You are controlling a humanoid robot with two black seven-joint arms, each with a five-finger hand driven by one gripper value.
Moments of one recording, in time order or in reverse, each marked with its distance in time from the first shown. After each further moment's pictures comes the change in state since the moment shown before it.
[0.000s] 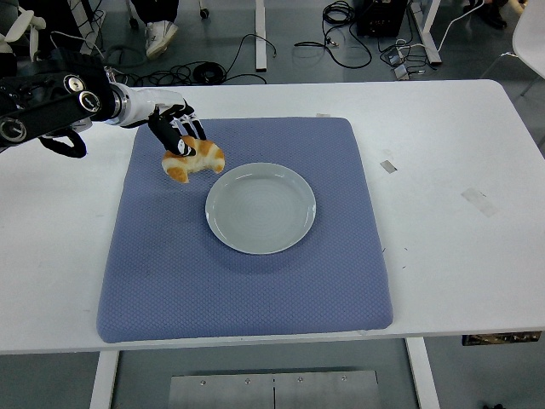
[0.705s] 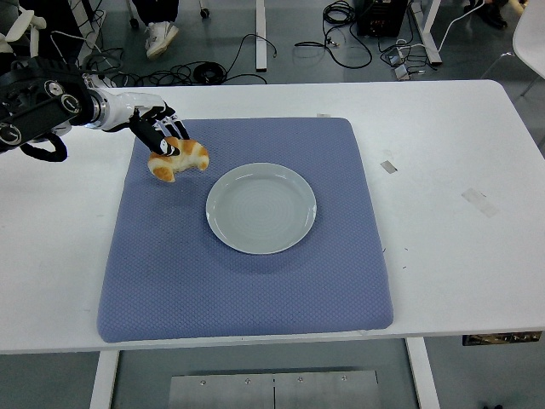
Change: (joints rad) left arm 0.073 -0.025 -0.018 0.177 0.001 -0.059 -0.103; right arm 0.000 0.000 0.000 0.000 0.000 0.000 0.000
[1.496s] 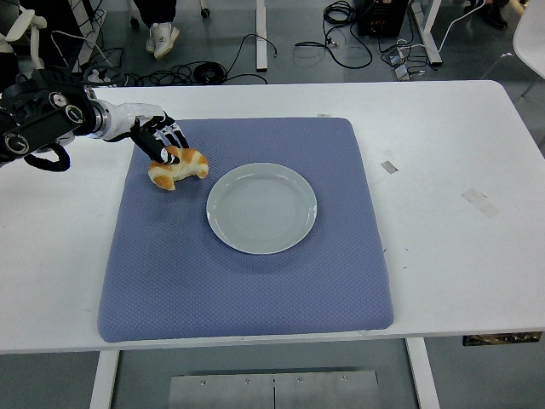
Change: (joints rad) left arm 0.035 -0.023 -0.002 0.032 -0.004 0.004 -0.006; right arm 0.000 0.000 0.000 0.000 0.000 0.000 0.000
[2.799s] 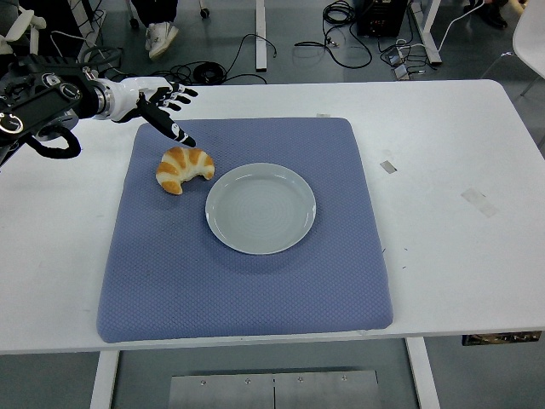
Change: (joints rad) left arm 0.003 0.001 -0.146 0.014 -0.107 0.052 0.009; right arm 0.000 0.000 0.000 0.000 0.000 0.000 0.000
